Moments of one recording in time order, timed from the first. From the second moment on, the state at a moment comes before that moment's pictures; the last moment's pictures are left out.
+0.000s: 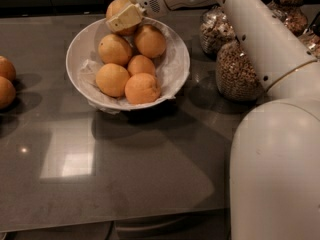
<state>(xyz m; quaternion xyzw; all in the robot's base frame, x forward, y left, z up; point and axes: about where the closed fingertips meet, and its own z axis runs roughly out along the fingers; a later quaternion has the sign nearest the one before) 0.736 0.093 0.988 -0.55 0.63 0.28 0.47</state>
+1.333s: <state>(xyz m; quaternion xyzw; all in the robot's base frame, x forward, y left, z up) 0.711 0.095 1.004 -0.56 0.61 0.29 0.48</state>
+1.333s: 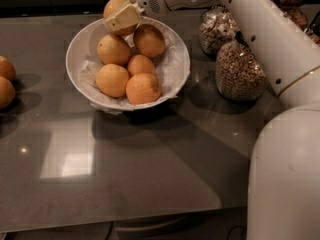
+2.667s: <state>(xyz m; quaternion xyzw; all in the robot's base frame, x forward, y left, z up) 0.623 0.041 1.025 -0.57 0.58 0.26 0.52</state>
